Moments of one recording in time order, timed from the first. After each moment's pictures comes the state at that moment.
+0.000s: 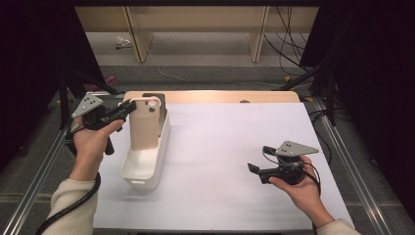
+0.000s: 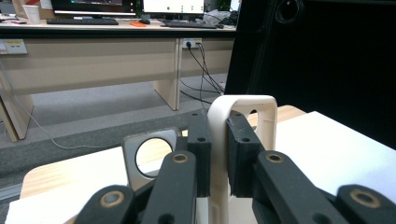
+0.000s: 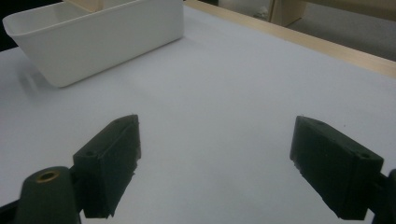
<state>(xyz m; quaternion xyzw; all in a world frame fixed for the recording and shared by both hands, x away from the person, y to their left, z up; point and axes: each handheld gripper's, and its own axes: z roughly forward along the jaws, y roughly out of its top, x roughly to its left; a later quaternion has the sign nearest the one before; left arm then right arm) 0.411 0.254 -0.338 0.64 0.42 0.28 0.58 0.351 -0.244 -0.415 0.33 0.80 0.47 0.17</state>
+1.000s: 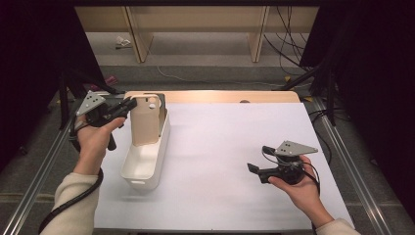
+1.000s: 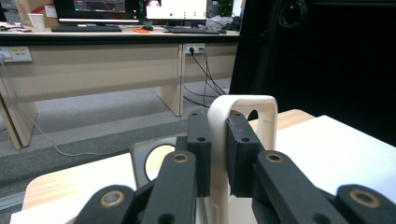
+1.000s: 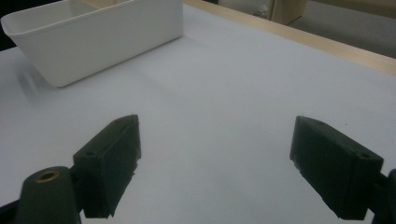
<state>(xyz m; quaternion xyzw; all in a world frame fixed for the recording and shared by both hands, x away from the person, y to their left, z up) 0.432 0.257 -0.349 0.64 0.41 0.29 0.58 0.352 -0.243 -0.416 0.33 0.80 0.47 0.17</state>
